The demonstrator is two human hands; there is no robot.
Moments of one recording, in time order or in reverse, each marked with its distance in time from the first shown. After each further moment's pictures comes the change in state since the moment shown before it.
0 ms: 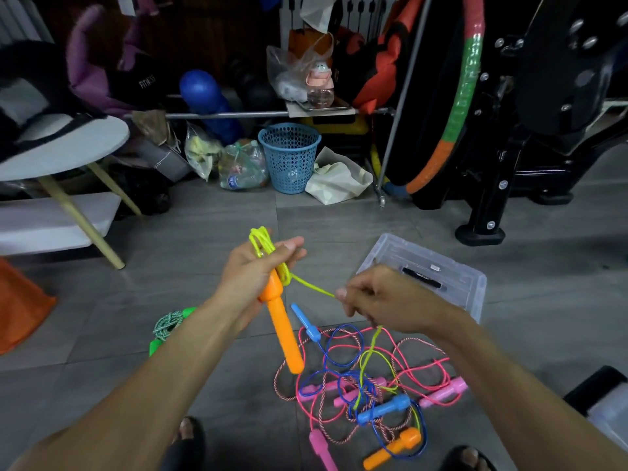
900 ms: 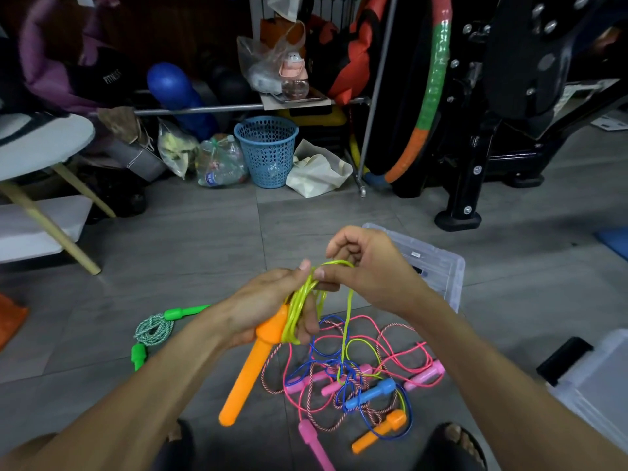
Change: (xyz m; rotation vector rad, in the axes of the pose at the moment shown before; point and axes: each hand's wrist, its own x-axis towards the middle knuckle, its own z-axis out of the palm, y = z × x) left_hand -0.033 -0.007 0.026 0.350 -0.604 -0.353; right_hand -0.004 0.002 -0.004 0.401 0.343 -0.127
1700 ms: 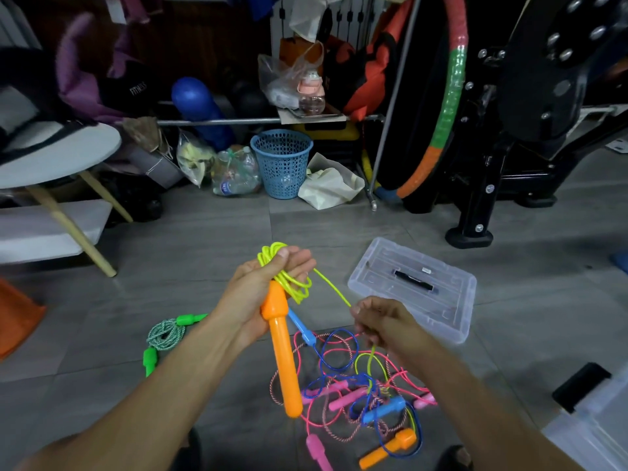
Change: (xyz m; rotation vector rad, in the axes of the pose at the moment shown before) left_hand 0.003 0.007 -0.020 -0.635 0.448 0.276; right_hand -0.025 0.082 0.012 0.272 0.032 0.423
